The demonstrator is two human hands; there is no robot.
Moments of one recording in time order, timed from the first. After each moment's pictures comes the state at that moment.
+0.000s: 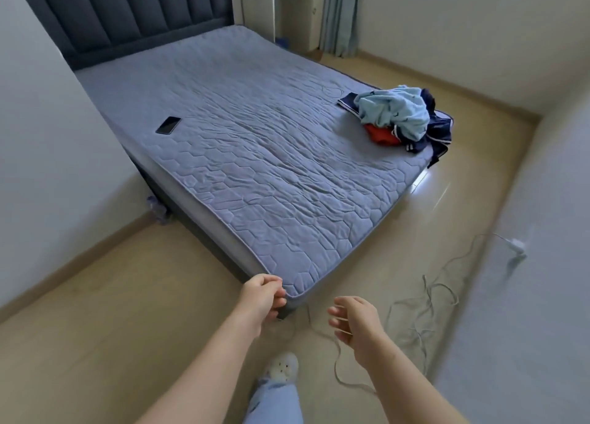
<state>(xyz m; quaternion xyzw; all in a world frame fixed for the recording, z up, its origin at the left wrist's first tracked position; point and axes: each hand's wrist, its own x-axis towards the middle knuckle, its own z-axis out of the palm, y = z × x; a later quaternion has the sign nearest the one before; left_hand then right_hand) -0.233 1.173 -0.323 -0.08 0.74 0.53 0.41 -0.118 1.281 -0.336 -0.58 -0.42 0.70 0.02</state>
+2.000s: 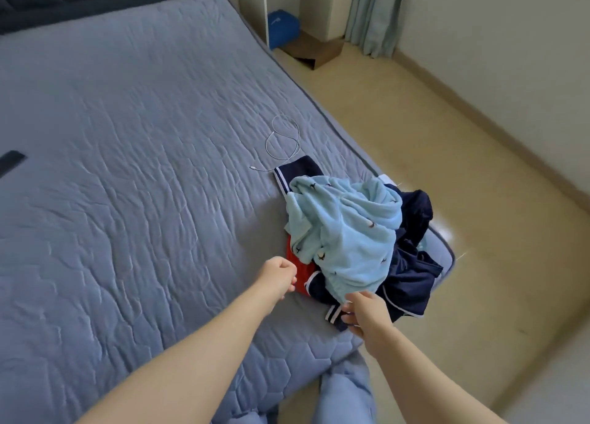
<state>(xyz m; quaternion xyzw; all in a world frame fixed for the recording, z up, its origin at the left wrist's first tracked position) -0.590 2.141 -0.378 -0.12 0.79 0.45 0.39 -0.485 2.268 -0.389 -0.55 -0.57 0.60 -0.12</state>
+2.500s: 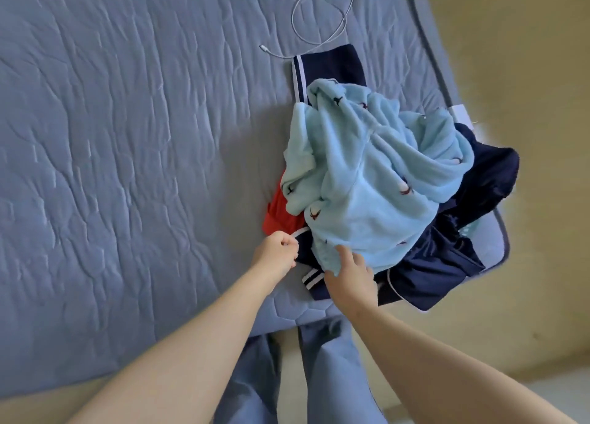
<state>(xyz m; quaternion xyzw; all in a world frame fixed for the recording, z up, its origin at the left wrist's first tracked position) -0.595 2.235 -0.538 -0.29 0.76 0.41 0.41 -0.537 2.362 -0.550 -0.26 -0.84 0.29 -0.38</state>
